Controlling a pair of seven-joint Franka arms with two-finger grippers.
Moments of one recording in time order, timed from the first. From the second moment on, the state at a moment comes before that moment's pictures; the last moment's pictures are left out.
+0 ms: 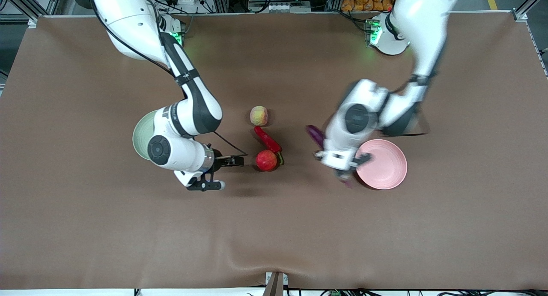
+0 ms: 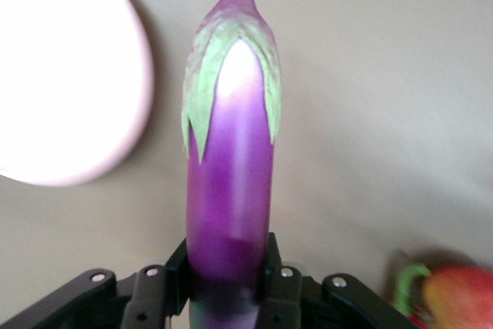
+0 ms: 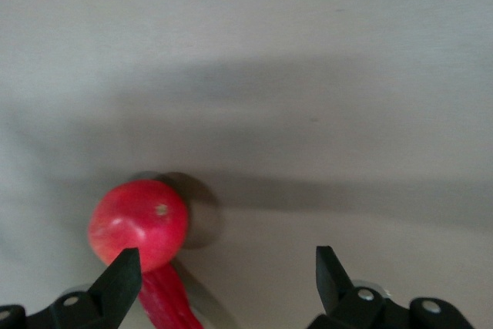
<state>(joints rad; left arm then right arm) -0.30 0.50 -0.19 -1.66 0.06 2.08 -0.98 0.54 0.68 -0.10 -1.53 0.53 2.17 0.16</state>
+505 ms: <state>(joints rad) -0.01 0.52 -0.18 -1.72 0.08 2.07 -0.61 0.71 0.75 -0.09 -1.53 0.53 2.39 0.27</state>
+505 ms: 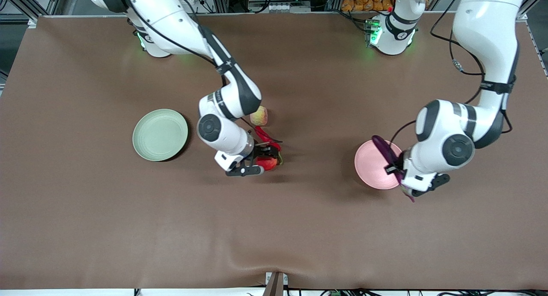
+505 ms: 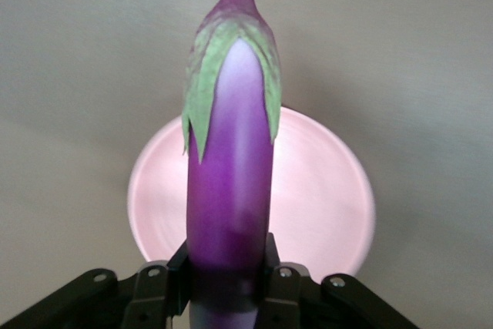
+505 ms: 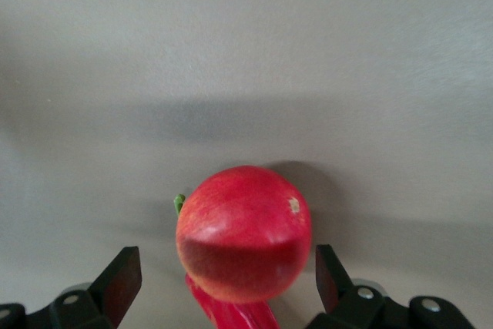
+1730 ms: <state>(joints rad) 0.02 0.52 -0.22 -1.91 0.16 2.28 -0.56 0.74 0.80 -0.10 -1.53 0.48 2.45 0.37</state>
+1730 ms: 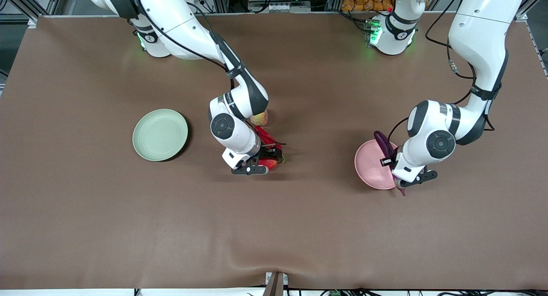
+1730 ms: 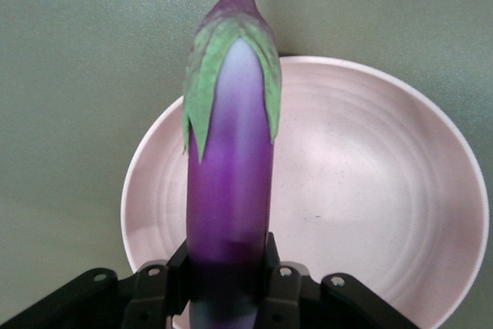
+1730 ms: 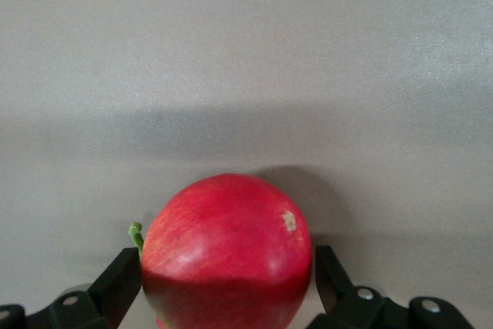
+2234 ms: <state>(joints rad) 0.02 0.52 -0.22 -1.93 0.19 2.30 -0.56 0.68 0.78 -0.12 -1.50 0.48 2.42 0.33</state>
